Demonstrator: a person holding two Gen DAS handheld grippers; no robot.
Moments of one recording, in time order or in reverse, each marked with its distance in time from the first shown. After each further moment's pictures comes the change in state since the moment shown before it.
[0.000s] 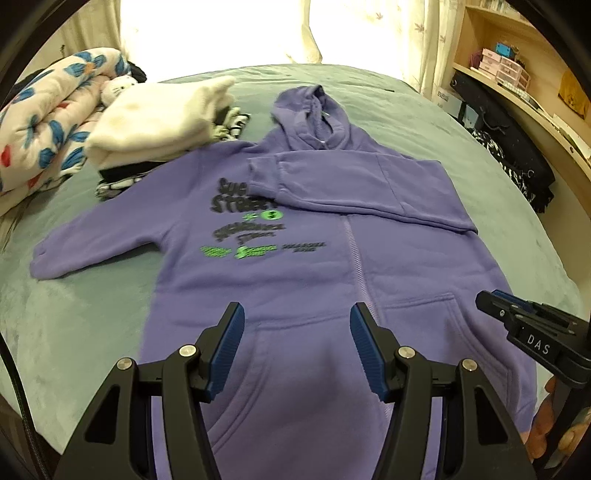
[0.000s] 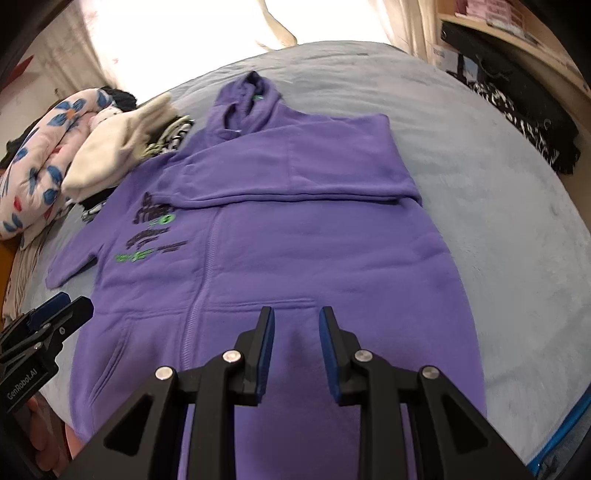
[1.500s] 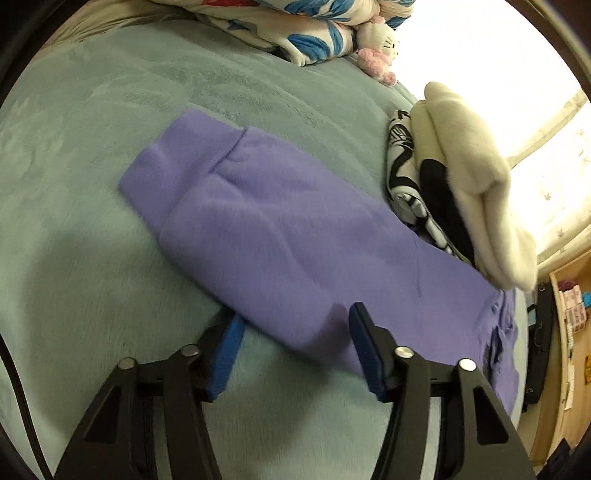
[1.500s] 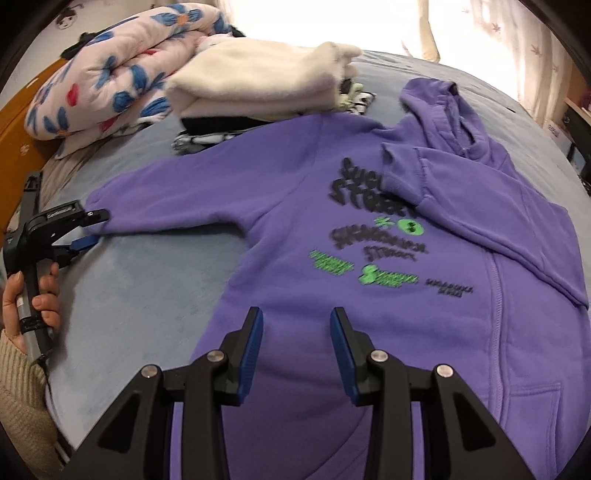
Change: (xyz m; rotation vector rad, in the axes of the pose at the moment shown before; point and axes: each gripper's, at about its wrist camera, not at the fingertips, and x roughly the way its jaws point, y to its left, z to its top) left arm 0.124 0.468 -0.008 -0.746 -0.017 -0.055; right arm 0.106 0.262 0.018 -0.290 0.028 0.080
